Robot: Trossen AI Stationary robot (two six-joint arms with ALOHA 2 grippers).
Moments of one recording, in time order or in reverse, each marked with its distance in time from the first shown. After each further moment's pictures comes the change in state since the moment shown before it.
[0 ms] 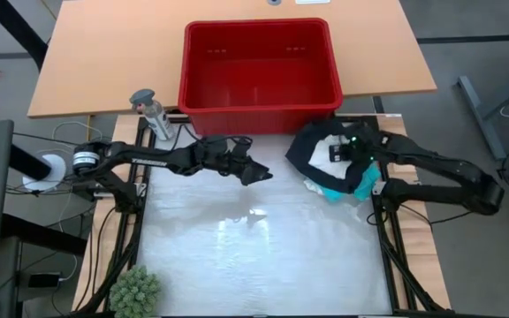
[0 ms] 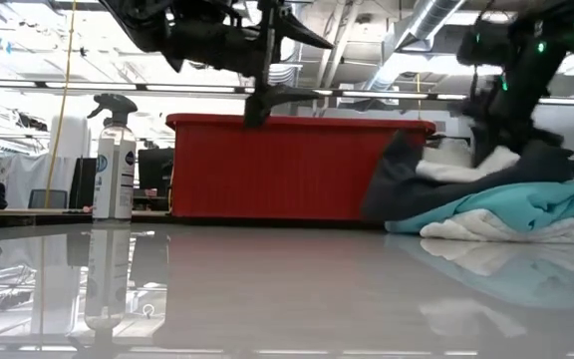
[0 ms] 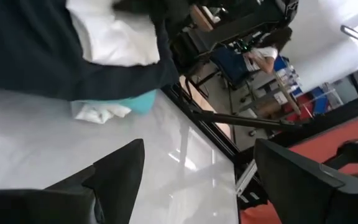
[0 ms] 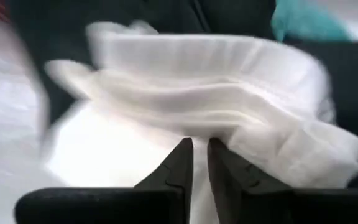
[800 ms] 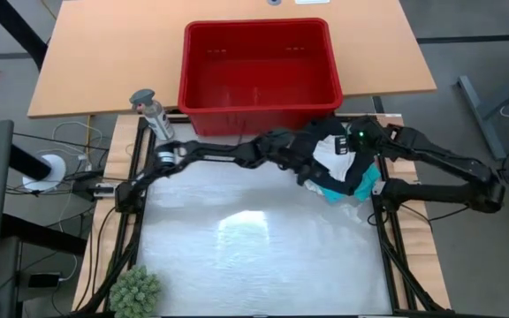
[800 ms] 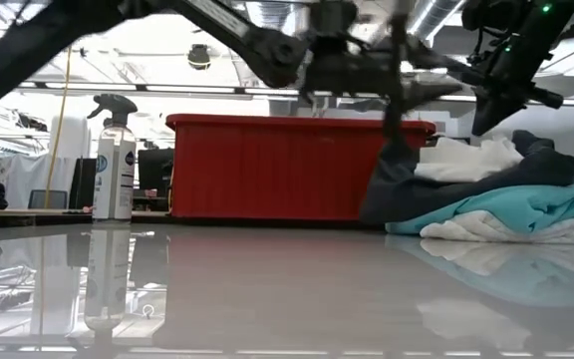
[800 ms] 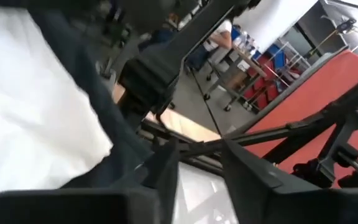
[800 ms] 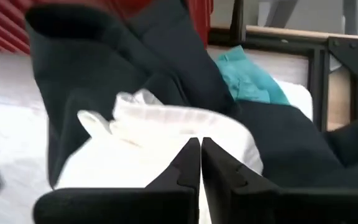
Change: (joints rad) left arm -0.003 0.729 0.885 -0.026 0.221 0.207; right arm 0.066 -0.015 0.179 -0.169 0.196 -0.016
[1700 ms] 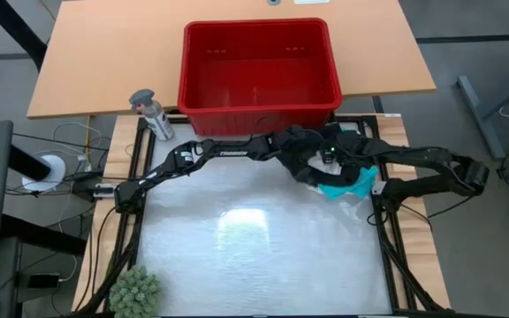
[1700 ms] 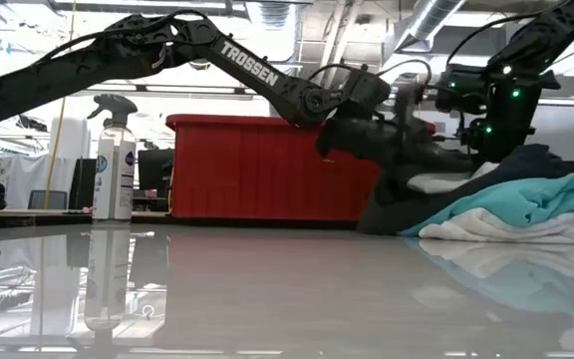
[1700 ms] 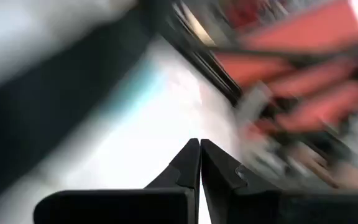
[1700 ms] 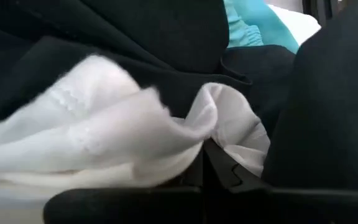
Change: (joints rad) left arm 0.071 0.254 0.301 -0.447 0.386 -0.055; right arm -0.011 0.375 -0.301 0.315 0.052 0.169
